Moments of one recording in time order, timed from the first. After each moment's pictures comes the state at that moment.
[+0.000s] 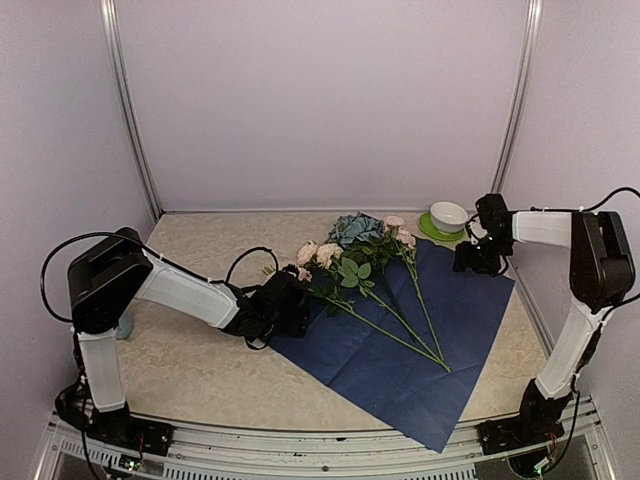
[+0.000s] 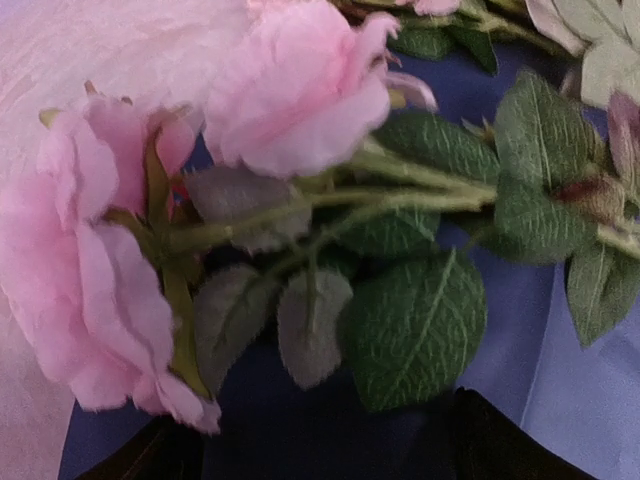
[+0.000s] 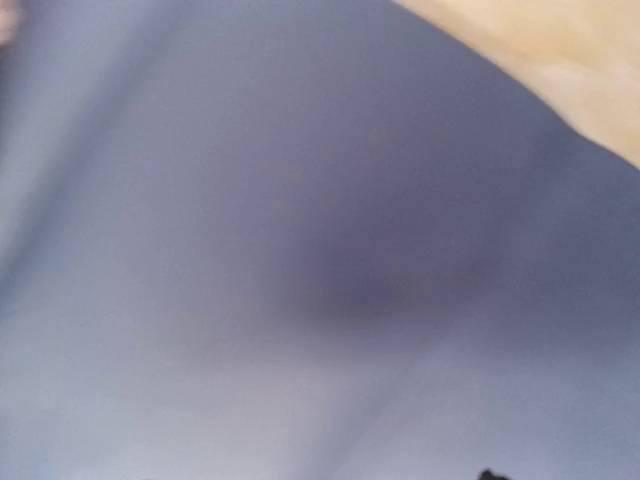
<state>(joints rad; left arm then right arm) -0.93 1.94 1.00 0.05 -0.48 -0.45 0.10 1.78 1.22 -0.50 -0.04 0.16</state>
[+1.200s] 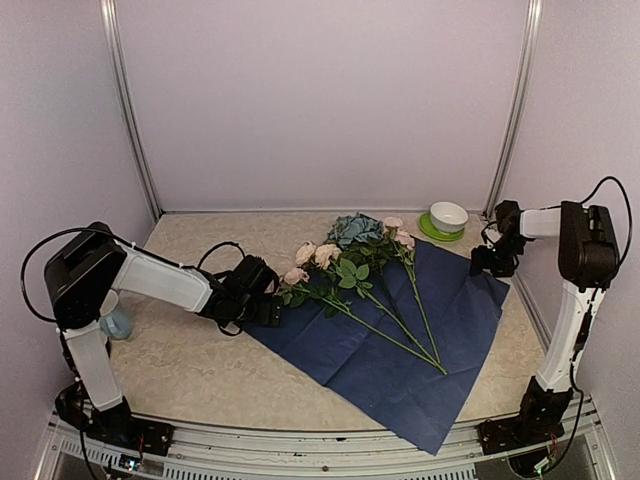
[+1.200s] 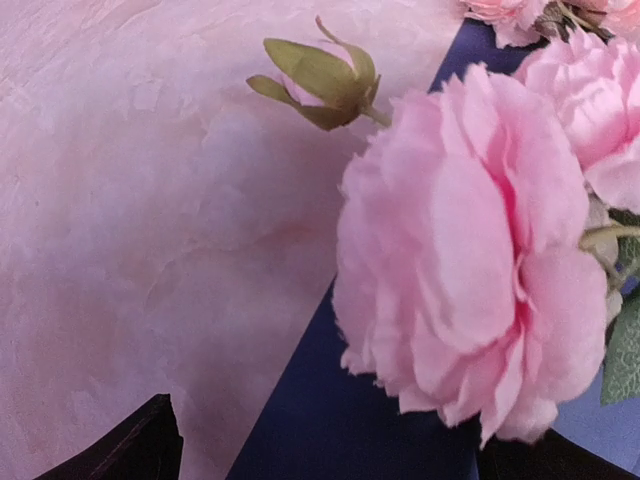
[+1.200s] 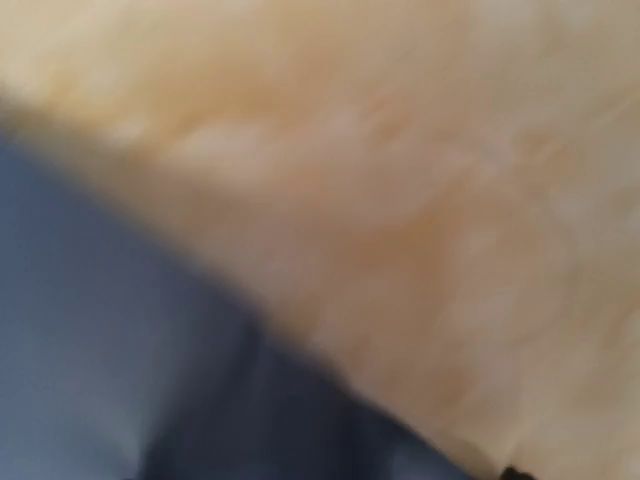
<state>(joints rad) -0.76 1.84 0.92 -0.05 -0.41 -0.46 -0.10 2.03 1.39 -0.56 -0.06 0.02</state>
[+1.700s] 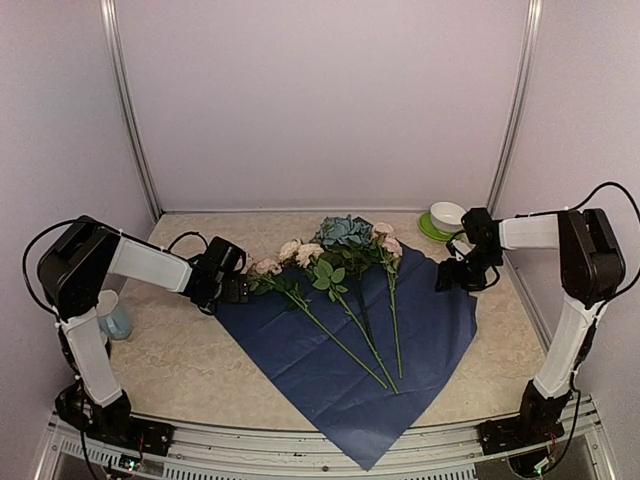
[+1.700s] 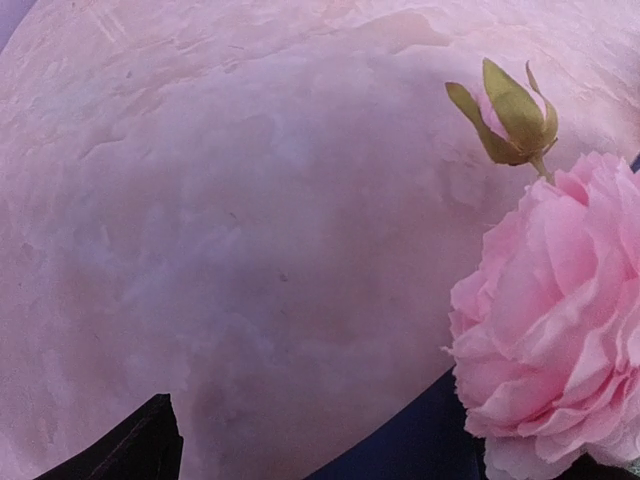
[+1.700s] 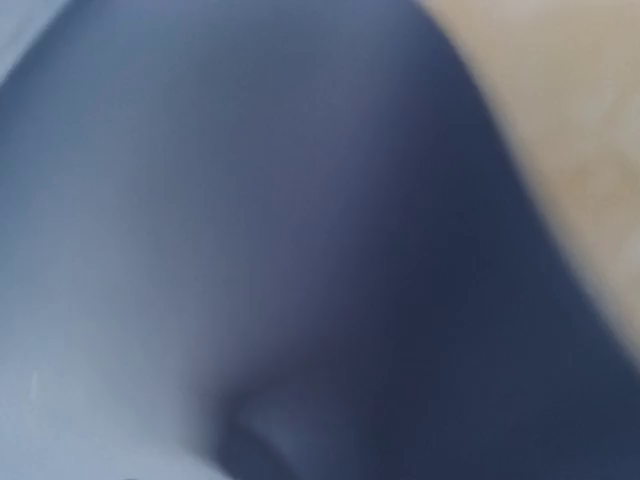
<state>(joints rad) -0.53 1.86 0.94 -0.05 -0.47 -0.45 0.13 1.87 1.20 -0.55 -0.17 0.13</state>
